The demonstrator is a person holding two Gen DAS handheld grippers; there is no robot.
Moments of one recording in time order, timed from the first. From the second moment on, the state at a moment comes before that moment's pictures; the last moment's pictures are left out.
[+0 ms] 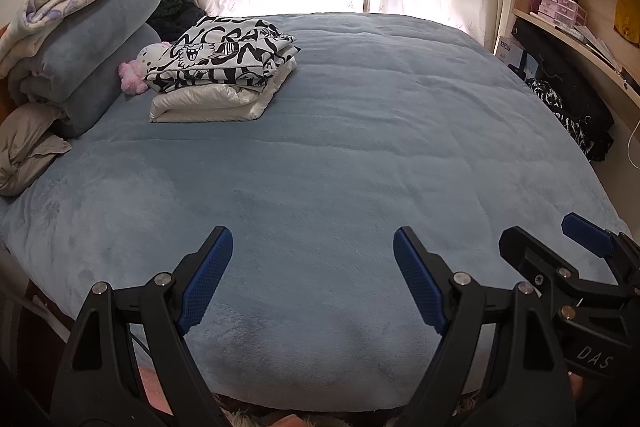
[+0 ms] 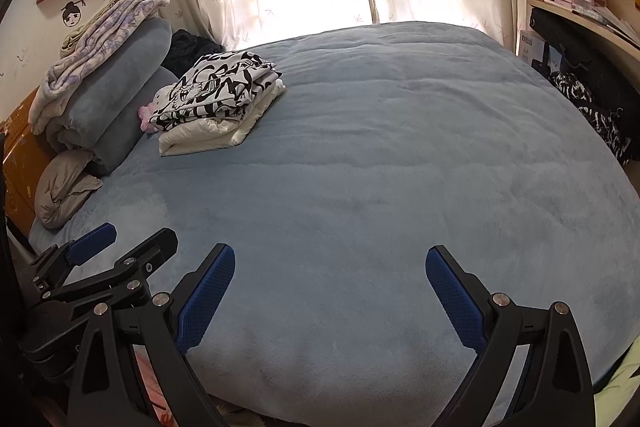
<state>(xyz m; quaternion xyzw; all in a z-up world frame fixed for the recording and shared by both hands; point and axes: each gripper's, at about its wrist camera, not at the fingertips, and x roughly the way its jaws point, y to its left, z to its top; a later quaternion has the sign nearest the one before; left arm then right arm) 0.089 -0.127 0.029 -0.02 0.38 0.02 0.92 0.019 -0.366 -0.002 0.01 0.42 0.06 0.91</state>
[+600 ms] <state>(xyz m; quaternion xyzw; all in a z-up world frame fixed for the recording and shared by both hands) 0.095 -0.130 0.024 -0.02 0.39 0.02 0.92 0.022 -0.352 -0.015 0.02 0.42 0.05 0.91</state>
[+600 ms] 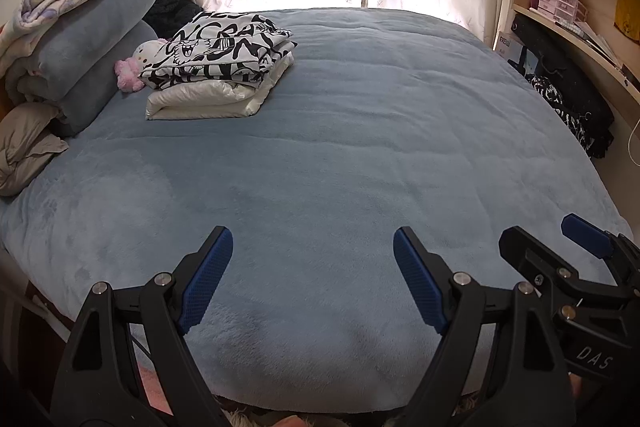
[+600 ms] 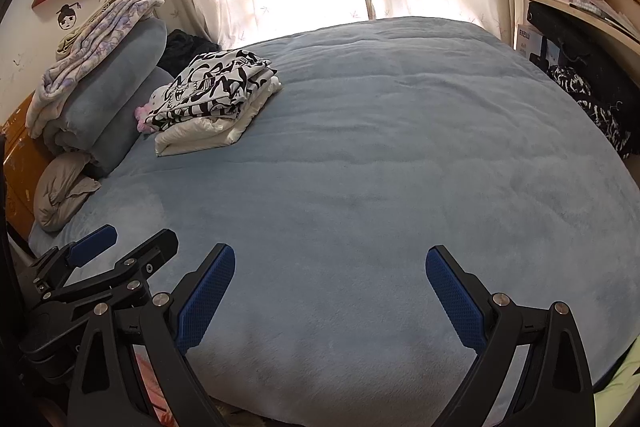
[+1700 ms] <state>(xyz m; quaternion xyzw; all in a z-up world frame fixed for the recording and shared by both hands) 0.104 -0.121 0.010 -0.02 0.40 0.01 0.92 0.024 -0.342 -0.024 0.03 0.42 0.04 0.91</state>
